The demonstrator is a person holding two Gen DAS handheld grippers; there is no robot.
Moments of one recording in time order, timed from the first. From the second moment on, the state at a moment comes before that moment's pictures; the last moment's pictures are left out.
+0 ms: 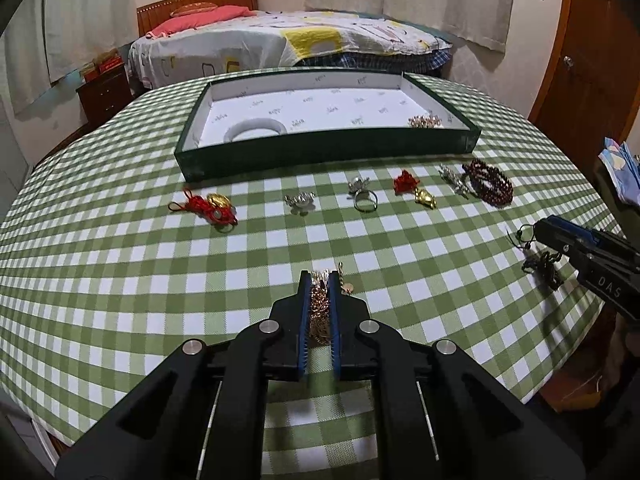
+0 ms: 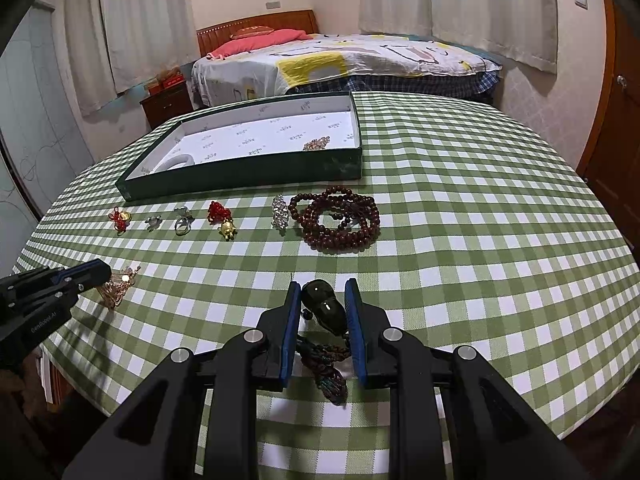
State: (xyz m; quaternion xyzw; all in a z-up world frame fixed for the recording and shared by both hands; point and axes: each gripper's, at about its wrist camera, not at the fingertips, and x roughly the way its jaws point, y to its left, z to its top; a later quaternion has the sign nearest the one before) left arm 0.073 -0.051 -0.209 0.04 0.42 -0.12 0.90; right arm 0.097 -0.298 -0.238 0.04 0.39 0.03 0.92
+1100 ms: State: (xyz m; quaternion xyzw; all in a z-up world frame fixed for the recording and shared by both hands) left arm 0.071 -0.042 -0.124 0.02 0.33 -0.13 0.94; right arm 0.100 -0.288 -0.181 0.06 0.33 0.05 0.94
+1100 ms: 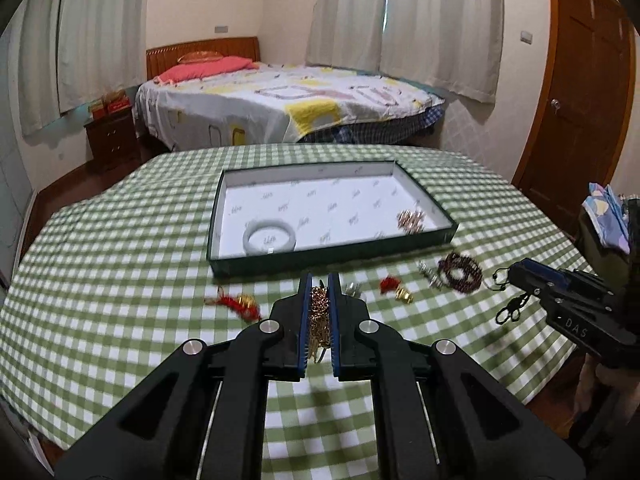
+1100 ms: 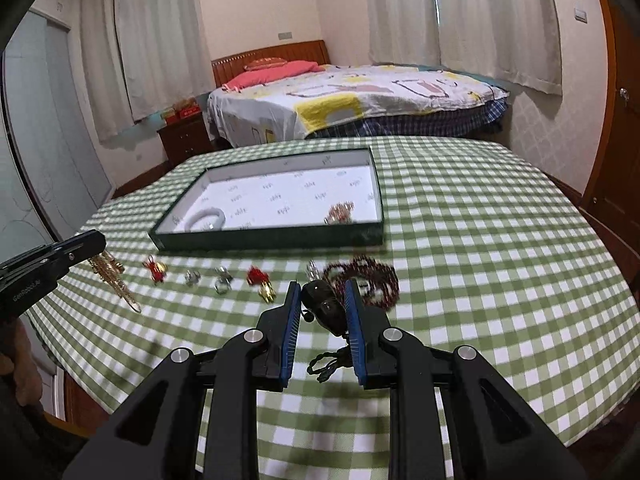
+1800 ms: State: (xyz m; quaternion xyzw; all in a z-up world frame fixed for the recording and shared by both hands) left arm 0.162 -0.078 -0.072 0.02 0.25 -0.16 0.95; right arm 0.190 -0.254 -0.108 0.02 0.24 0.09 0.97
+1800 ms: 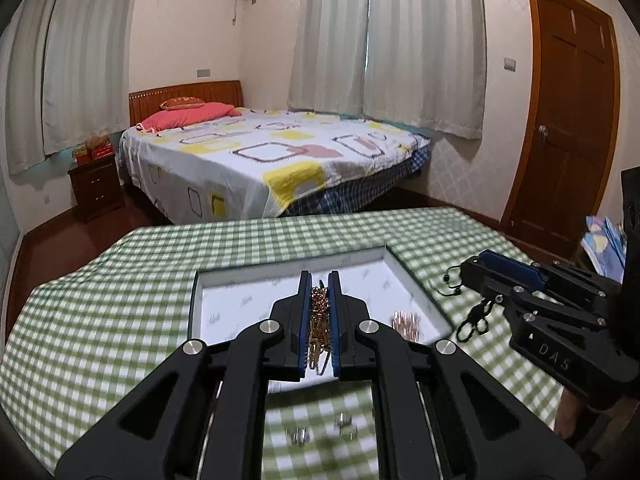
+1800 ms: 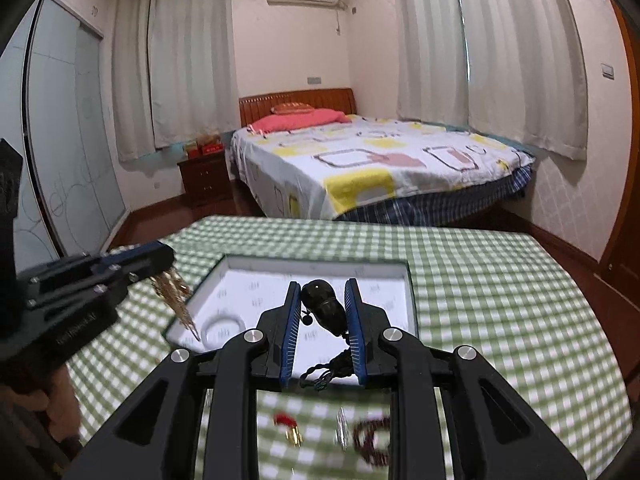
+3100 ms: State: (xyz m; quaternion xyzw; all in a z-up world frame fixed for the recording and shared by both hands) left arm 0.263 -0.089 -0.221 0.02 0.40 -0.14 0.91; right arm 0.286 -0.231 -0.238 0.02 0.40 0.09 0.91
